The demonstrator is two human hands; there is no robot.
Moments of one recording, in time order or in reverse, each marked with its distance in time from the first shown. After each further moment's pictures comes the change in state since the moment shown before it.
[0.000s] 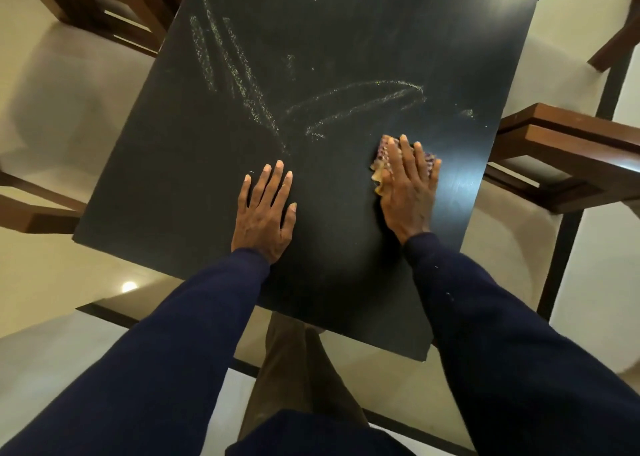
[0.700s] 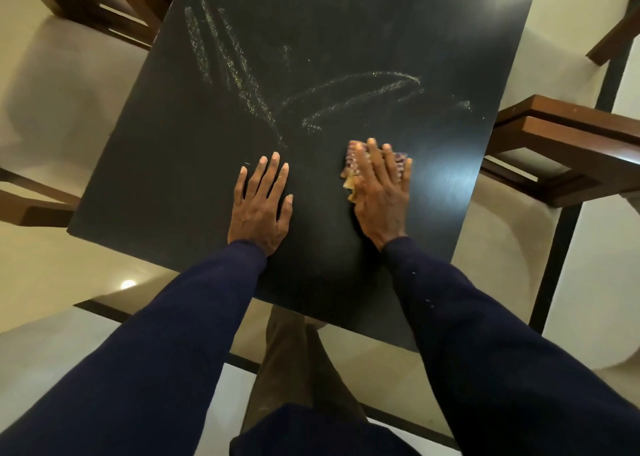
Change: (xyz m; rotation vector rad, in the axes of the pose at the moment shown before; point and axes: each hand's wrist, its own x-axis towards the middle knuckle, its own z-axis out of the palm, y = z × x) left_hand 0.000 0.001 -0.001 0.004 0.034 0.000; right_hand -0.024 -0.038 0.008 0.011 0.023 -0.115
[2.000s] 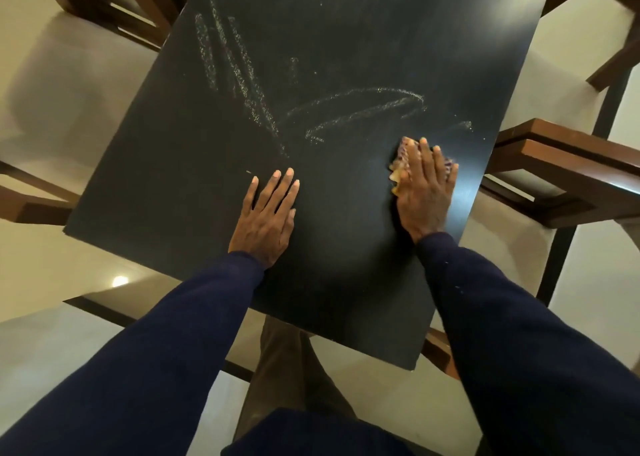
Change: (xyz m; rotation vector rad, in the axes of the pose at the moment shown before) left_hand -0.004 0.005 0.003 0.019 -0.053 0.102; right_hand 0.029 0.082 -0.015 -0.040 -0.044 0.114
